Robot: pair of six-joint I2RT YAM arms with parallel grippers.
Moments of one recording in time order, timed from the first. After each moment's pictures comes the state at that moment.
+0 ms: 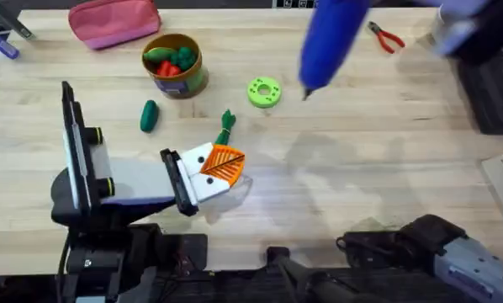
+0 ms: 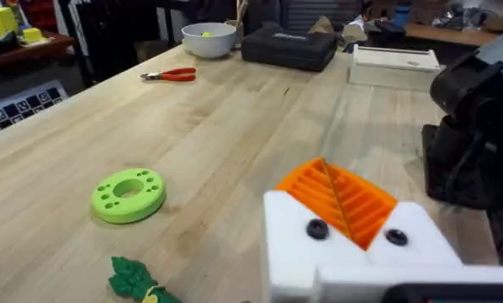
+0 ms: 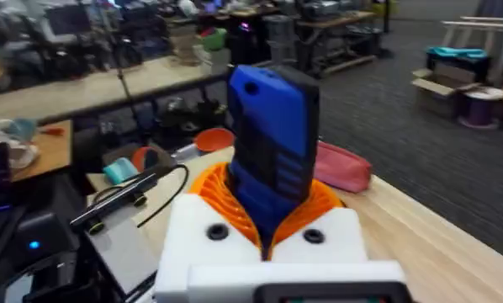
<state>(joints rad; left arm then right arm) 0.04 0.01 0.01 -0.14 1.19 0.10 0.40 0.83 1.00 -0.06 -0.67 0.16</state>
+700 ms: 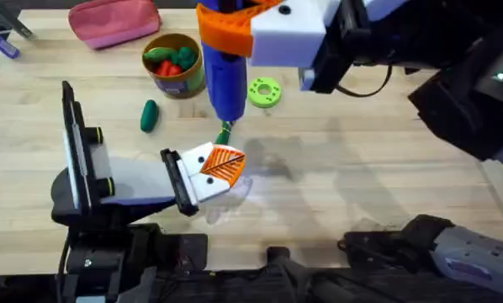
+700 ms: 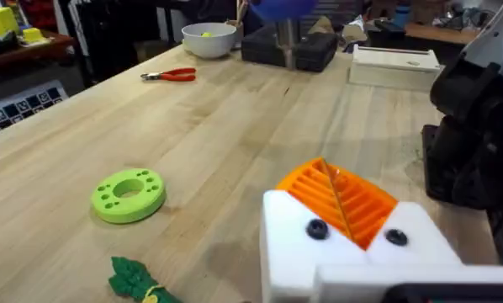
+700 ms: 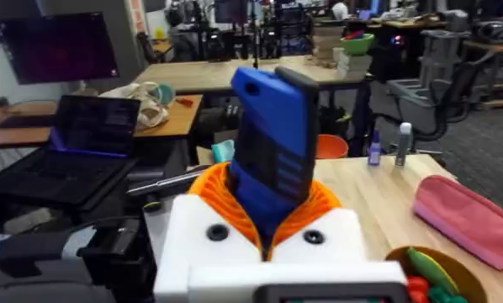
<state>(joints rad) 0.04 0.01 0.01 -0.13 1.19 0.10 0.62 1.17 0.91 0.47 -0.89 0.18</state>
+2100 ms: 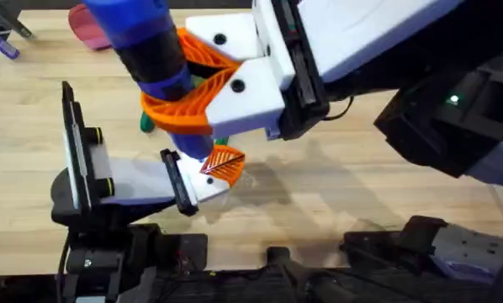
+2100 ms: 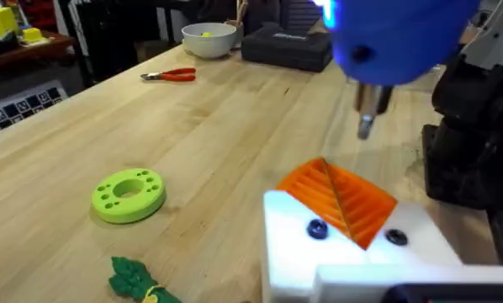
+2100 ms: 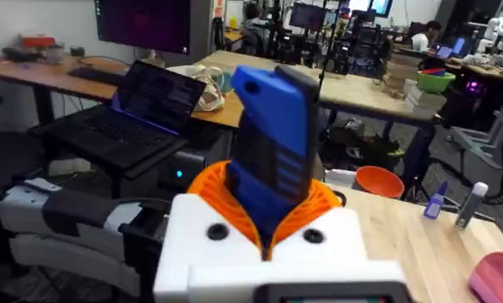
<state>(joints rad) 0.04 0.01 0.01 -0.13 1.19 0.10 0.80 1.22 0.91 0.54 -0.95 0.01</state>
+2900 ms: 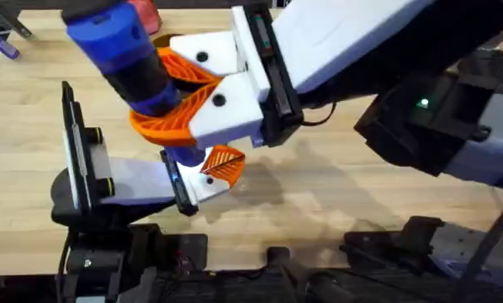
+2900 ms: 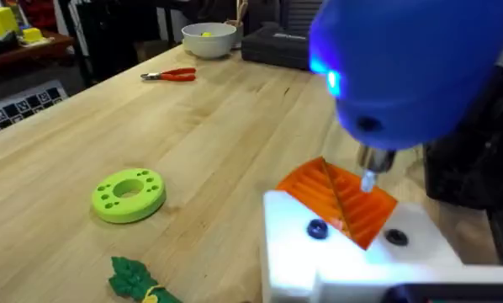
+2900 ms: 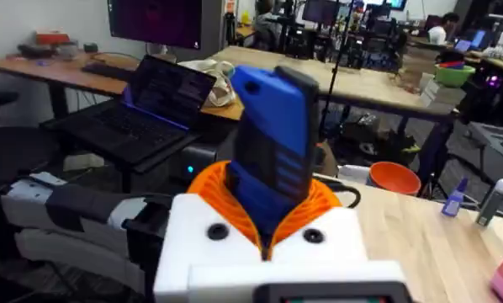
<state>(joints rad) 0.04 0.01 0.01 -0.13 1.19 0.10 0.84 1.27 0.91 0.57 -0.95 0.00</state>
